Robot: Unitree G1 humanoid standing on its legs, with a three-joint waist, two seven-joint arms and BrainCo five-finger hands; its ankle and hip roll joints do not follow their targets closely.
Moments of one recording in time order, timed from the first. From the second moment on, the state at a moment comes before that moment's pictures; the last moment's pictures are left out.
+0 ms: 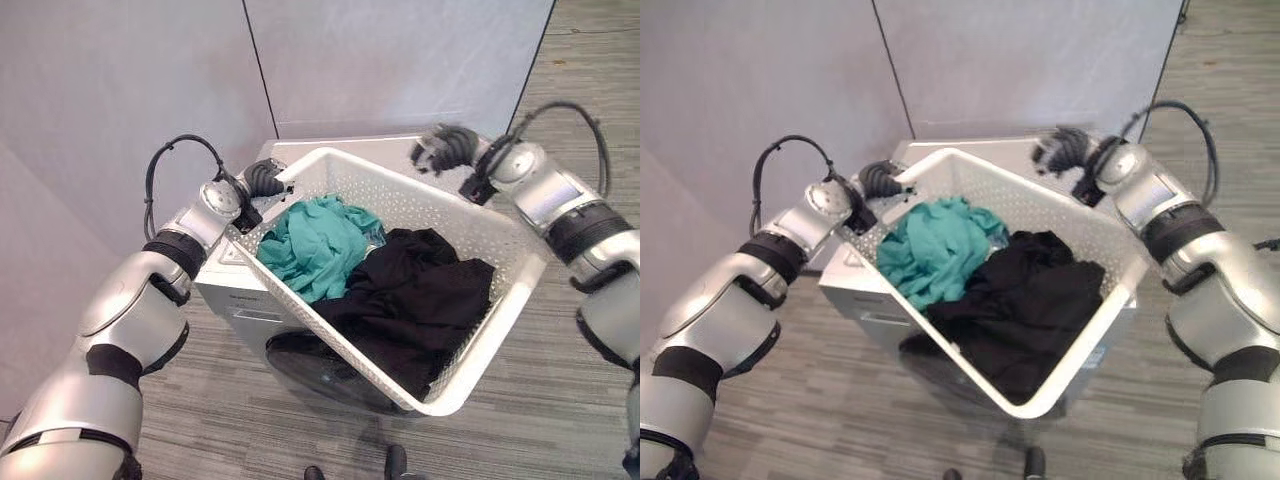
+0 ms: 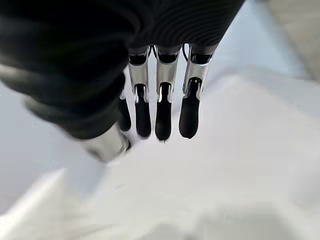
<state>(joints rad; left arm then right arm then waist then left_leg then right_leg) -1.21 0.55 -0.83 1.03 -0.35 -0.02 -0.16 -1.31 -0.84 0.93 0.53 0.32 0.08 0.19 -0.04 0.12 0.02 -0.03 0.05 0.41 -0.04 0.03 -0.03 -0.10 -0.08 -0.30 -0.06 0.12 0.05</state>
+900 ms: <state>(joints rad) -1.15 0.54 -0.52 1.28 -0.28 0.01 -0.11 -0.99 -1.06 0.60 -0.09 0.14 -0.04 0.18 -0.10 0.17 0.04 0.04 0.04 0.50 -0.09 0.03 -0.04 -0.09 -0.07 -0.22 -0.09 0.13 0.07</state>
